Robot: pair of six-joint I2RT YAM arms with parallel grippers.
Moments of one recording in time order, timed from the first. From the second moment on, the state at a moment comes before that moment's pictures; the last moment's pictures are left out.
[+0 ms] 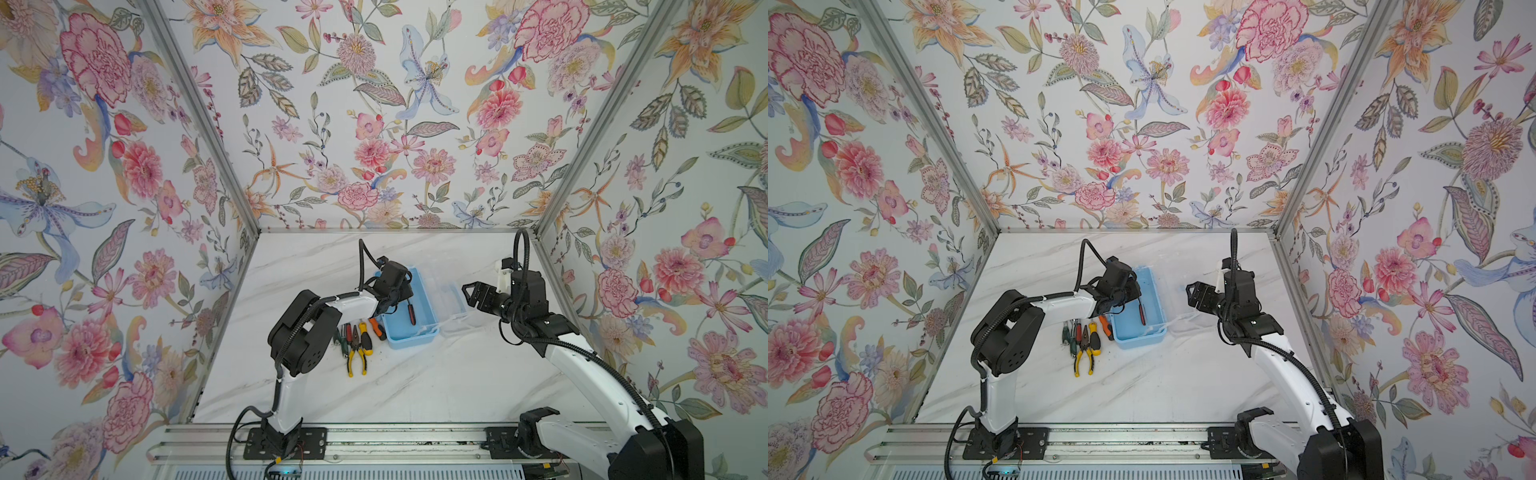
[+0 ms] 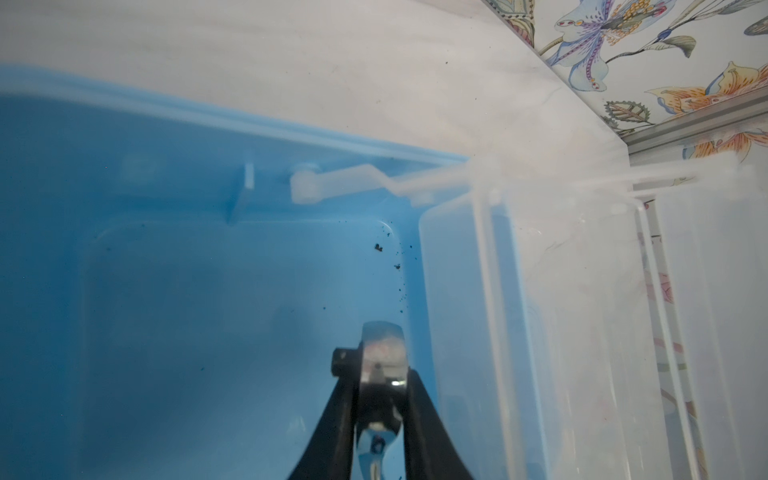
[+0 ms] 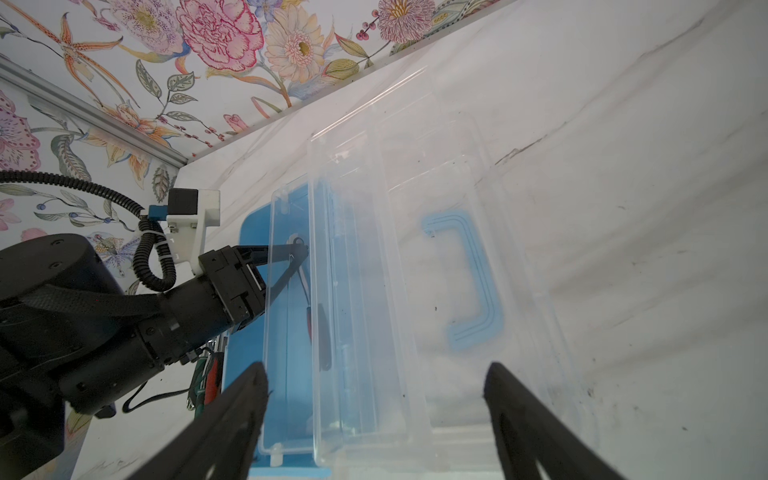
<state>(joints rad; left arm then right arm) -0.67 2.03 1.28 0.02 -0.07 -0.90 0.27 1.08 0.78 -0.28 -0.18 0.51</state>
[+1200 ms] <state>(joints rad) -0.57 1.27 0.84 -0.08 -0.32 -0.59 0.45 1.11 0.83 -0.31 -0.09 0.51</state>
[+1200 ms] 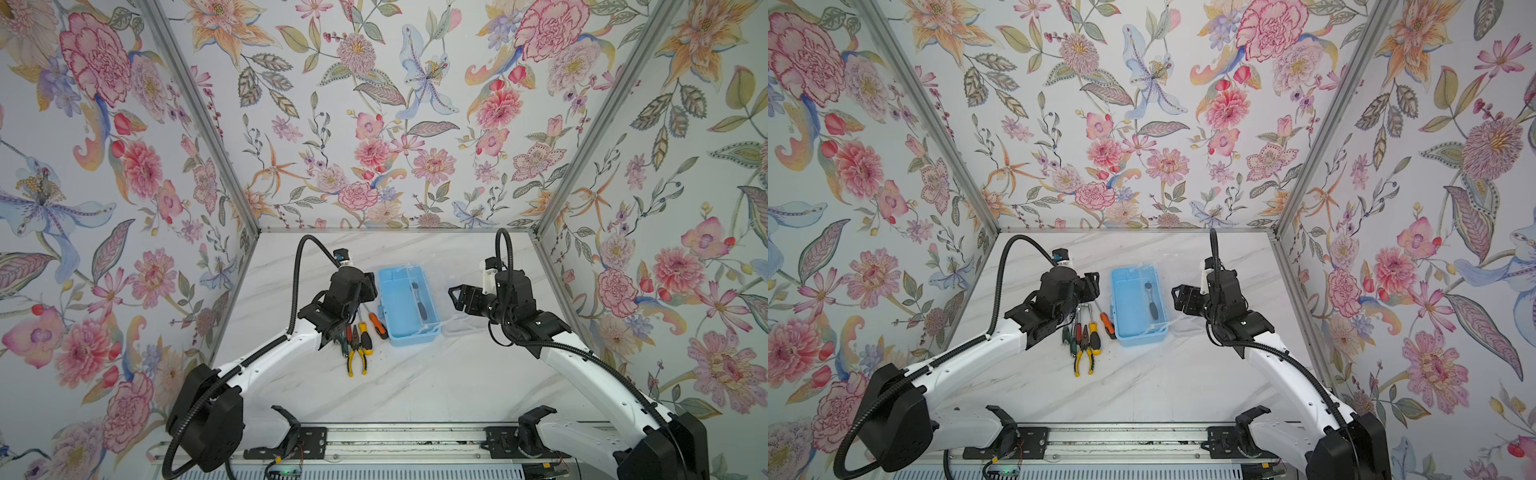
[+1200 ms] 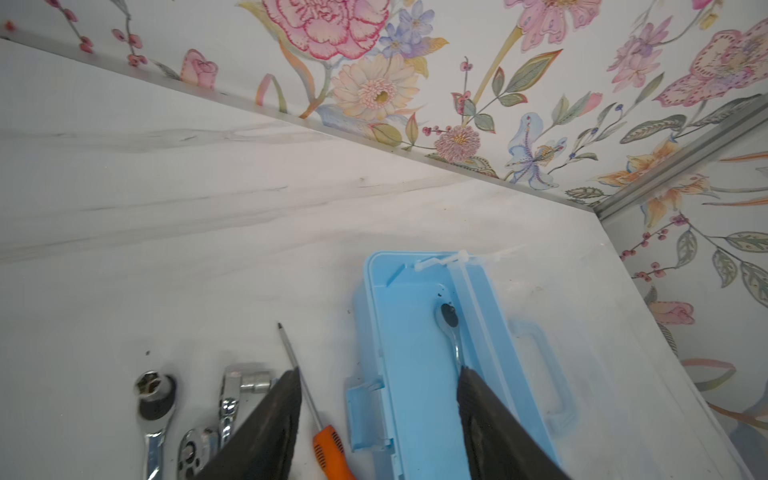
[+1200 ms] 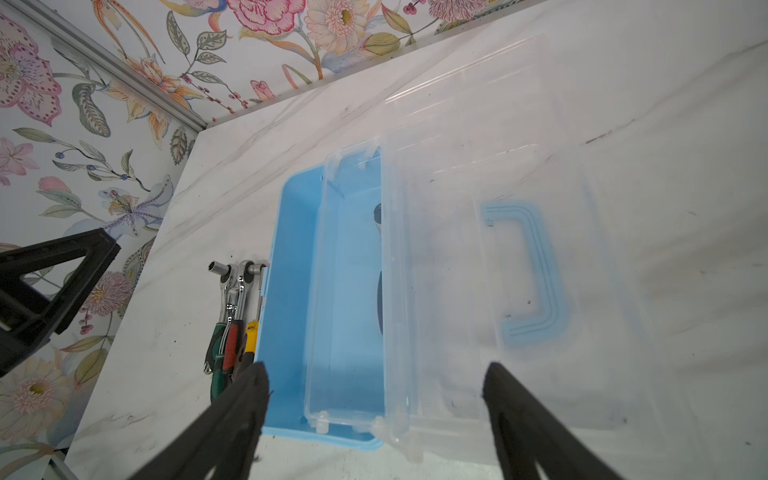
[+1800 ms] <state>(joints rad) -0.31 1.30 0.54 -0.05 -0.23 -0.56 0.62 1.34 0.93 -0.29 -0.02 0.50</state>
